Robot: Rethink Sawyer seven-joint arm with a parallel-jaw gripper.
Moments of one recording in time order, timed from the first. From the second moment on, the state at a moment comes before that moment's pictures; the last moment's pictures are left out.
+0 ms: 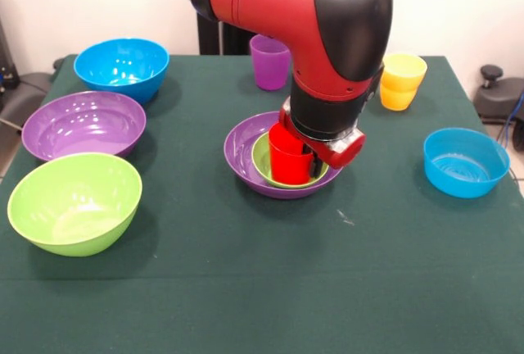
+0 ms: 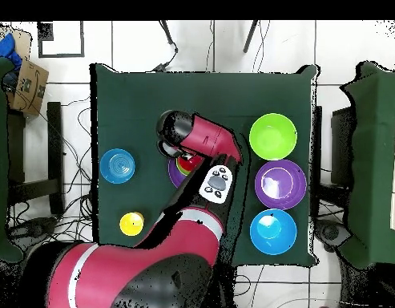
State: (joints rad) arm 0.04 -0.22 -0.35 1.28 0.43 0.81 2.16
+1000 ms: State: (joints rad) arm 0.04 -0.29 -0.35 1.36 0.43 0.81 2.16
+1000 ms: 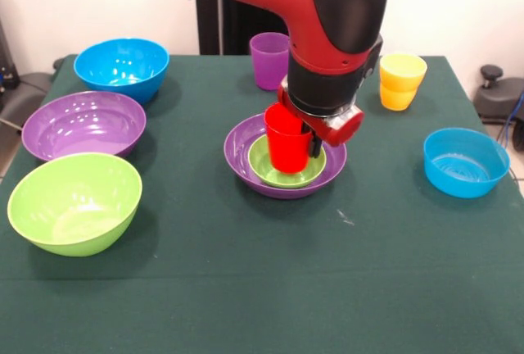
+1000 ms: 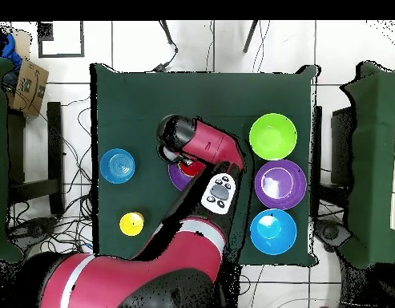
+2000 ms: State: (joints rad) arm 0.04 -0.31 -0.35 1.36 0.43 0.81 2.16
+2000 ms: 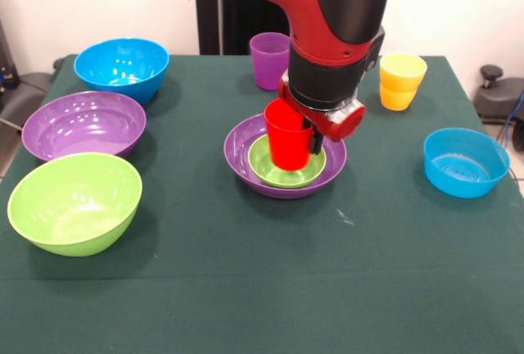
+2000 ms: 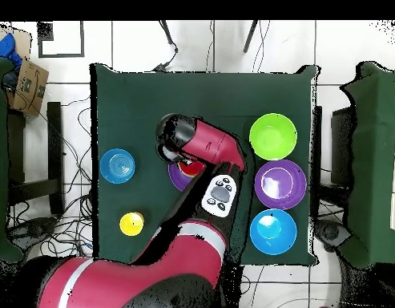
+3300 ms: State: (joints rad) arm 0.05 -0.31 -0.35 1.37 0.43 0.81 2.16
